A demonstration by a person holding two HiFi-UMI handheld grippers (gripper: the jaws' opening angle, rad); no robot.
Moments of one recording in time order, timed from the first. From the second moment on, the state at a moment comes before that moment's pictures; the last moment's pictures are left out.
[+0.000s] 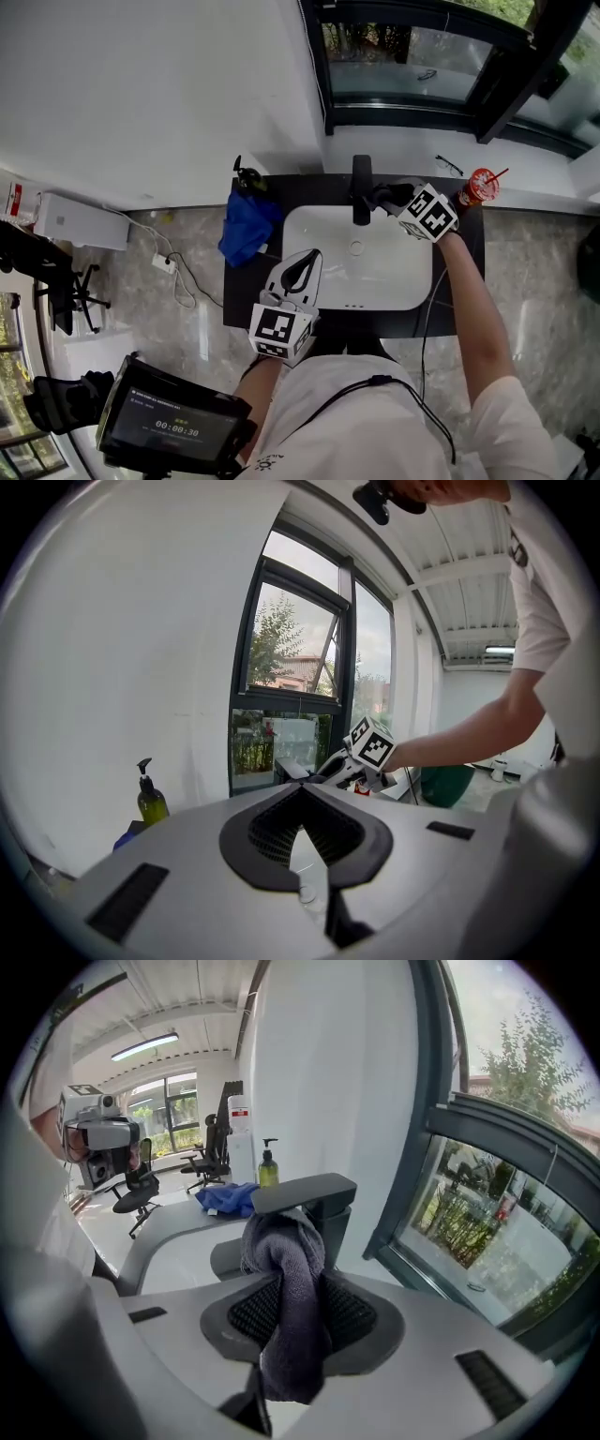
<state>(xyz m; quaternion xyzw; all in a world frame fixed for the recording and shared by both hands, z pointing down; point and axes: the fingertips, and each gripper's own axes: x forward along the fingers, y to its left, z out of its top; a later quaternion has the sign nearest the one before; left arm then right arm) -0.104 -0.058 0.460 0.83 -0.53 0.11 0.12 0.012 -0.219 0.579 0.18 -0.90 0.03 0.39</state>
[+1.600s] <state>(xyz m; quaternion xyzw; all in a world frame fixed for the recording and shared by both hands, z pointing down) -0.111 -0.054 0.464 0.83 -0.52 0.11 0.12 -0.017 -0.156 0.570 0.03 -0.90 -0.02 0.44</state>
